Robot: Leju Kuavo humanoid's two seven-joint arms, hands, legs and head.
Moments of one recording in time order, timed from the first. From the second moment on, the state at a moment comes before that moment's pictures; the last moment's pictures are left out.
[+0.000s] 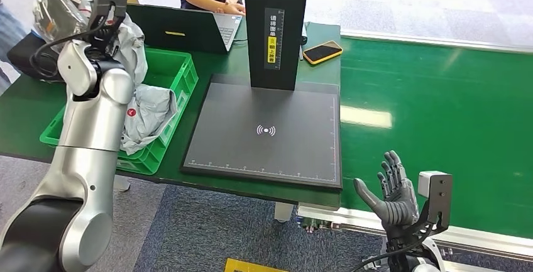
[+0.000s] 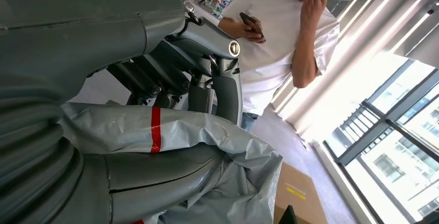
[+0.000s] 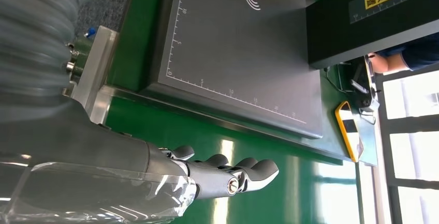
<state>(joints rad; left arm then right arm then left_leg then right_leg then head) -0.91 -0.01 -0.11 -0.72 -1.33 0.34 0.23 0.10 0.14 -0.21 -1.57 0.10 0.02 -0.21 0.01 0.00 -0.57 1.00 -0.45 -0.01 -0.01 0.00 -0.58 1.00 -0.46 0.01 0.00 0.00</state>
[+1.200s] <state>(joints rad) -0.86 -0.07 -0.12 -0.74 -1.36 0.27 0.18 0.10 0.14 -0.21 -1.57 0.12 0.04 -0.21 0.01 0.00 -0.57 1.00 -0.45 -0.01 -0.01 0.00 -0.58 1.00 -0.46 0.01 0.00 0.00</state>
